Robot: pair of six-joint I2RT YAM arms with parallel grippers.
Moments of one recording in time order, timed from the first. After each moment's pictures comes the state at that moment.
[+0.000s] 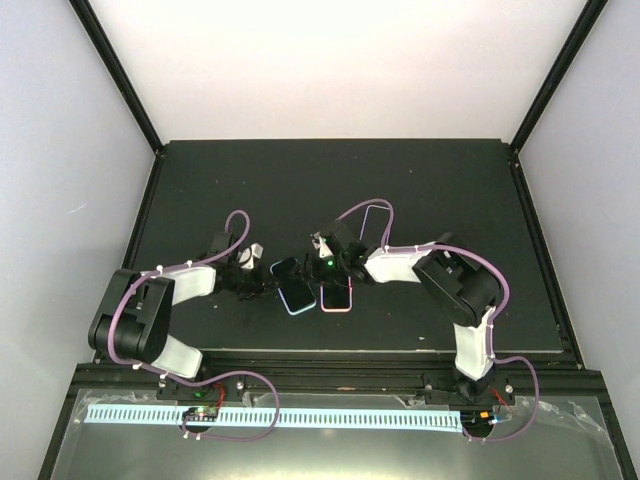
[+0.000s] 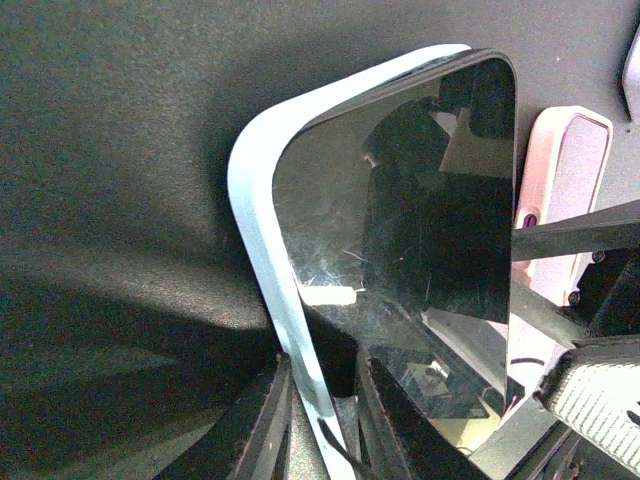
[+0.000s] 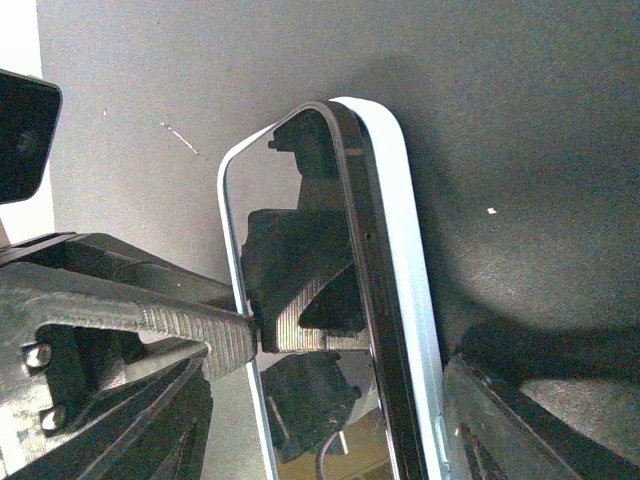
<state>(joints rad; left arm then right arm) -0.21 1.48 0.53 -0.15 0.62 -0.59 0.82 1.95 1.05 0.08 -0.46 0.89</state>
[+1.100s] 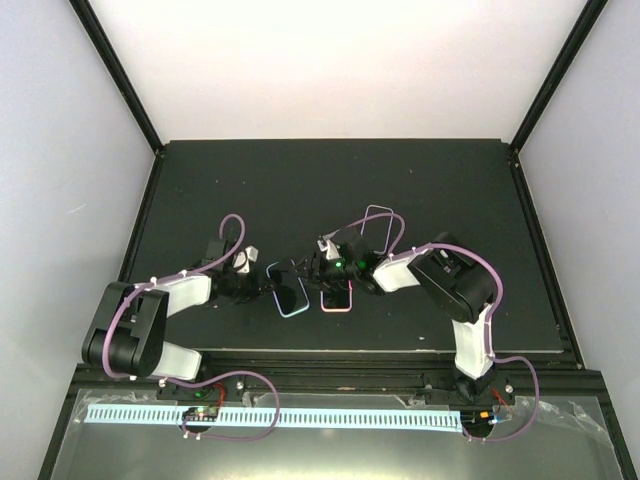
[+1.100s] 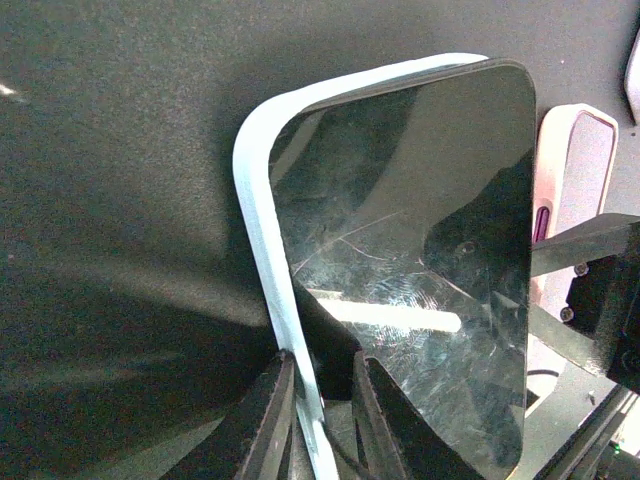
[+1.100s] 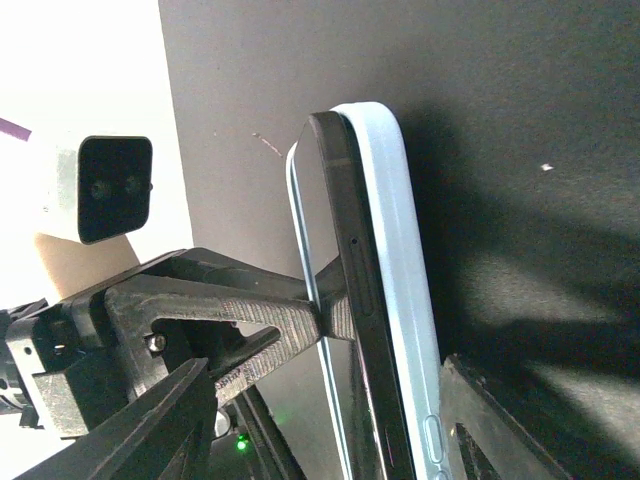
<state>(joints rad) -0.20 1.41 0.46 -0.11 0.60 -0.58 0.78 1.97 0.88 0.51 -0.61 1.19</state>
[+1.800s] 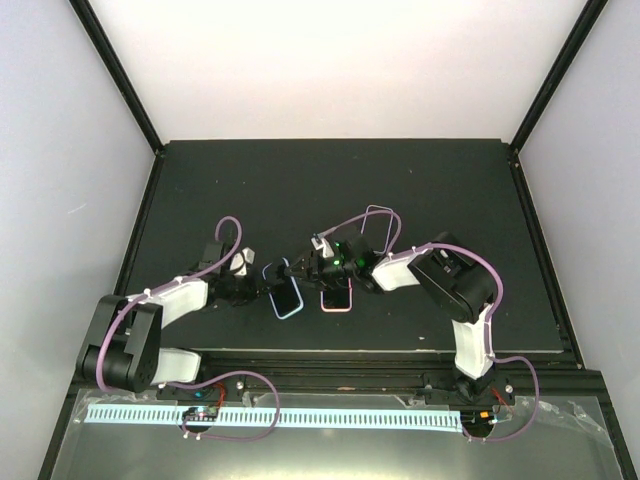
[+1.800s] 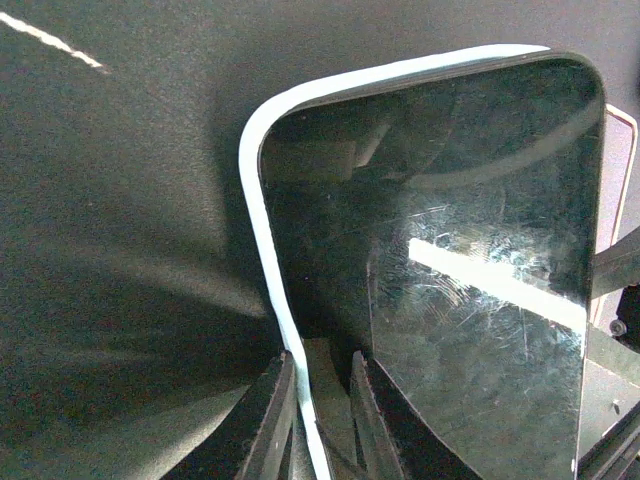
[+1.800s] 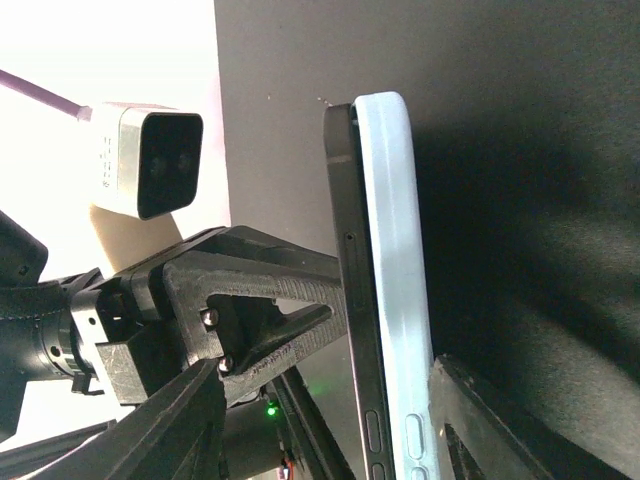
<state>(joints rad) -0.20 1.33 0.44 -0.18 0.54 -0.58 0.78 1.97 0.89 0.56 -0.70 1.18</state>
